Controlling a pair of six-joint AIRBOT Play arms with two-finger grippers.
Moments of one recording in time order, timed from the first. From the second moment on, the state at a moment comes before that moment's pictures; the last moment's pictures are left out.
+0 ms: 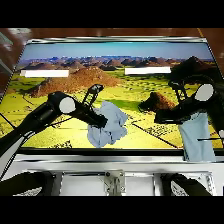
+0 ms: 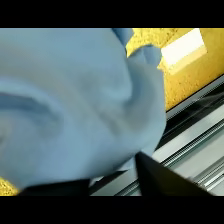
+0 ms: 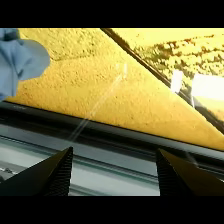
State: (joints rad) left arm -0.65 -1.31 1.17 1.21 -1.10 -1.63; right arm 0.03 -1.10 1.07 -1.27 1.48 1.47
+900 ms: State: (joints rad) left arm -0.12 -0.96 0.57 0.89 -1.16 -1.55; right arm 0.03 -1.11 0.81 -1.02 1.24 1.39
